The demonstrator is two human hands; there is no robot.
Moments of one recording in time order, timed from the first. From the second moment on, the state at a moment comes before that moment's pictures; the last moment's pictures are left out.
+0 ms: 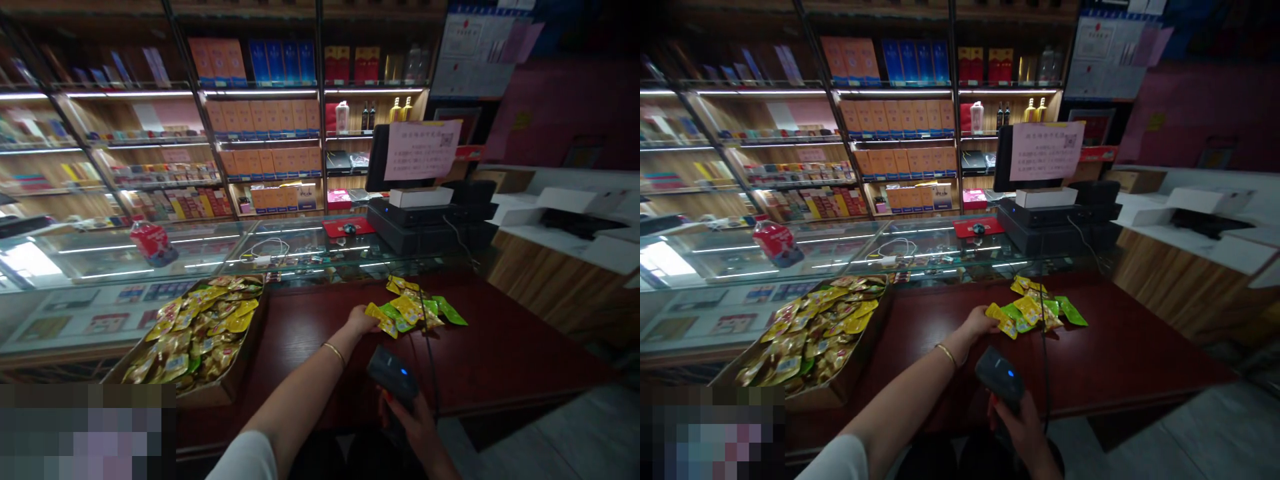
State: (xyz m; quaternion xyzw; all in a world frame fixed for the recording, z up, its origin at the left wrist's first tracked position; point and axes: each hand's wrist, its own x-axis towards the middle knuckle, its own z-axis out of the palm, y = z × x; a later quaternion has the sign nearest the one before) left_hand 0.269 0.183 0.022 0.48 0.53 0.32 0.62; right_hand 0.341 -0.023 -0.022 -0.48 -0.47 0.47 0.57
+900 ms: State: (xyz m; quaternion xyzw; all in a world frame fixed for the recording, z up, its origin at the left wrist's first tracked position) left_hand -0.080 0.105 0.134 0.69 0.72 0.06 0.00; right_hand 0.338 -0.026 -0.009 -0.52 -0.49 0.43 0.55
